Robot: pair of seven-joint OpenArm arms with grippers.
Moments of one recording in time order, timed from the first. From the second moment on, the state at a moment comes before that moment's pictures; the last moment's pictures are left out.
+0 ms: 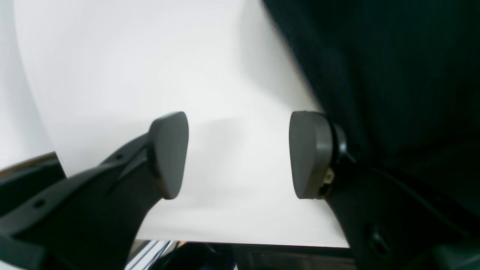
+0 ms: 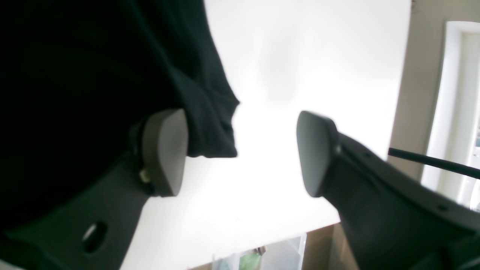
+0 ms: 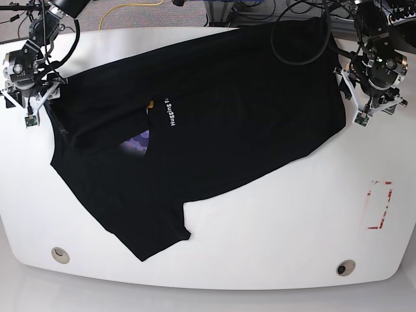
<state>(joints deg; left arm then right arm) 14.4 -8.8 -28.1 113.4 2.6 -41.9 63.3 -9.8 13.3 43.9 99.1 -7.0 40.8 -52.8</state>
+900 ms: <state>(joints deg) 16.0 -1.5 -33.6 114.0 2.9 -42.0 64.1 -6.2 13.7 49.7 81.5 0.6 40.6 -46.2</state>
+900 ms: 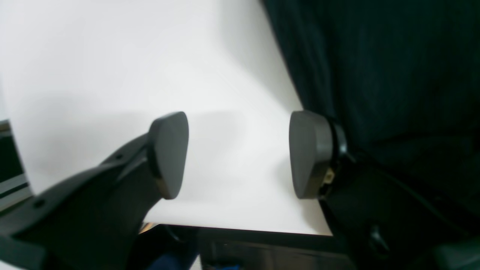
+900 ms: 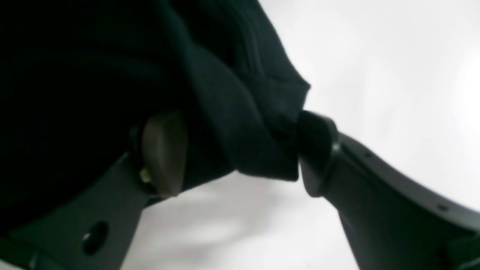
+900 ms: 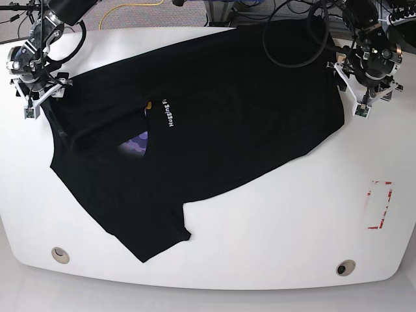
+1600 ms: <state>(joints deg) 18.2 -0.3 -31.5 114.0 3.1 -42.0 64.4 -12.2 10.6 50.6 86.4 1.7 40.1 -45.1</state>
